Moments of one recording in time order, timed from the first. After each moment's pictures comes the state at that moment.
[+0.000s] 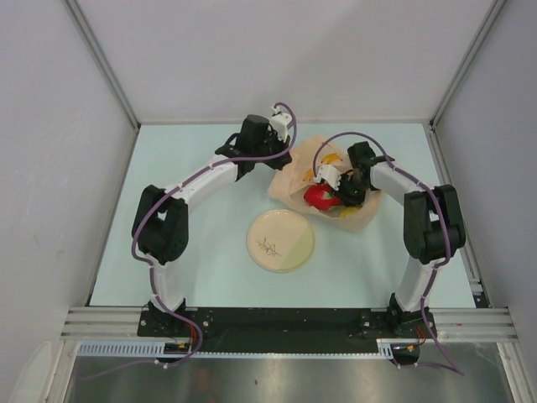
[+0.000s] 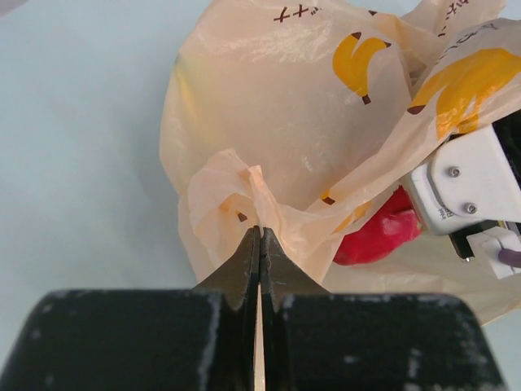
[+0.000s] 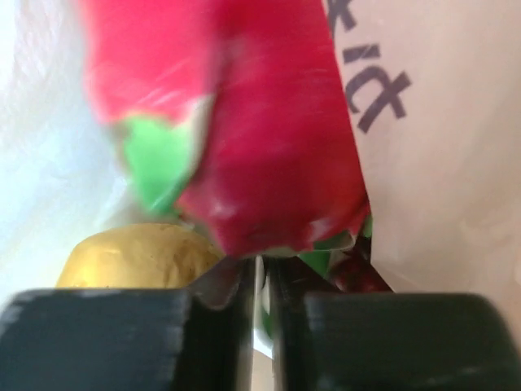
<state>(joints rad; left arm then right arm) -0.54 1.92 1.58 -0.19 0.29 -0.04 0.24 1.85 1.29 -0.67 -0.28 -1.02</state>
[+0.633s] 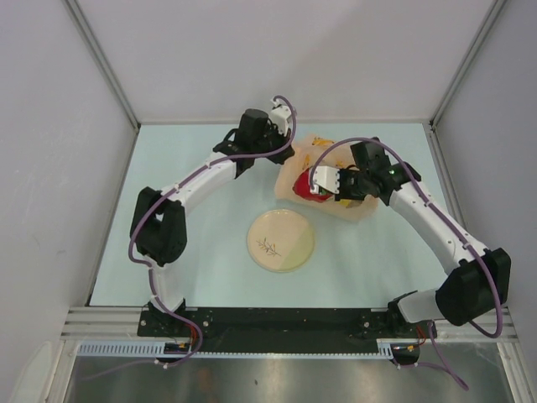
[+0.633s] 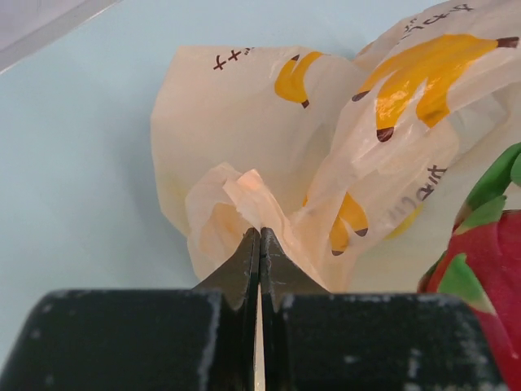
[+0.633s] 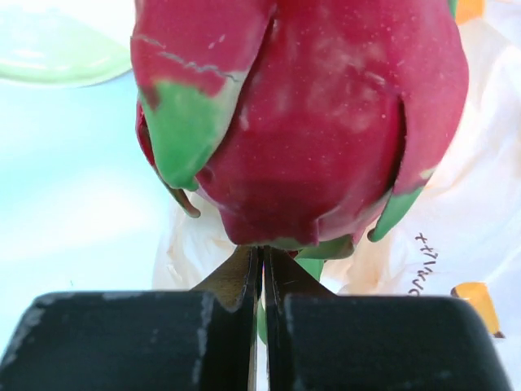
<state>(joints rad) -0.55 1.90 1.61 -0.19 0.30 -0.04 0.41 1.38 1.27 -0.80 -0.24 -1.16</state>
